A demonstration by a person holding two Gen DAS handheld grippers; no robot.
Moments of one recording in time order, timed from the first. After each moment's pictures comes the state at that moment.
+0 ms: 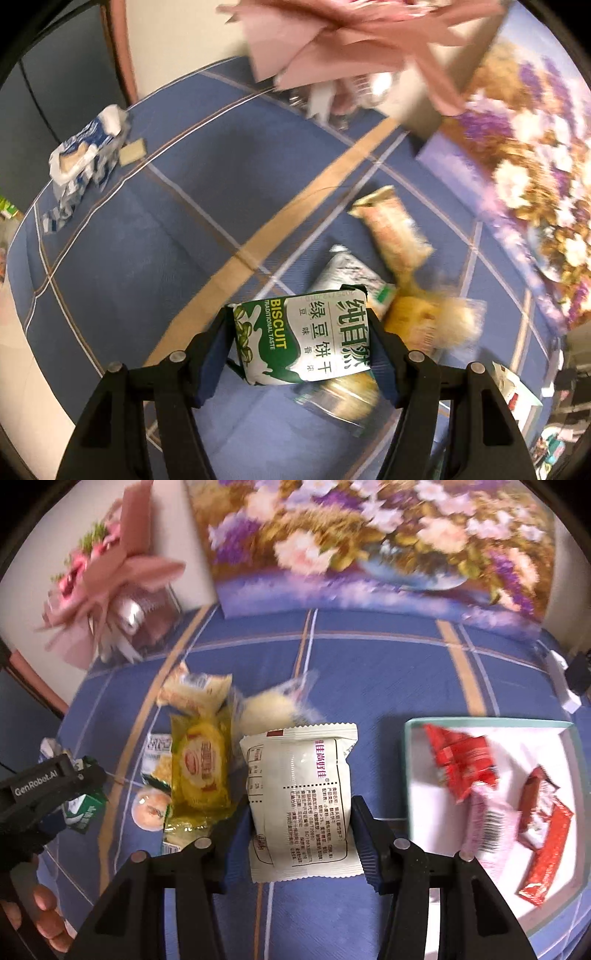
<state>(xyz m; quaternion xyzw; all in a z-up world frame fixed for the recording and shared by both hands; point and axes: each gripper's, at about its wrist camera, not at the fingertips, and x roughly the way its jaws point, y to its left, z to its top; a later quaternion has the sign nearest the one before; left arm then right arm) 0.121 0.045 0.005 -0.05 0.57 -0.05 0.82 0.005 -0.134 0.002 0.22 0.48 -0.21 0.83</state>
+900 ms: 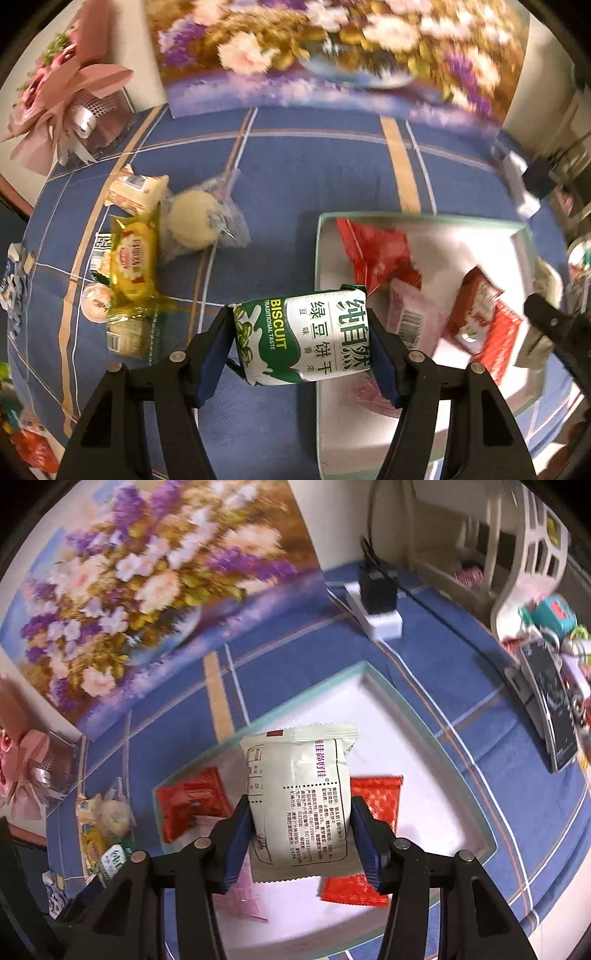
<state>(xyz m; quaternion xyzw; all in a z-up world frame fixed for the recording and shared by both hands) -0.018 -0.179 -0.017 0.19 0.54 -0.23 0.78 -0.168 -0.320 0.008 0.38 0.42 -0.38 0.73</state>
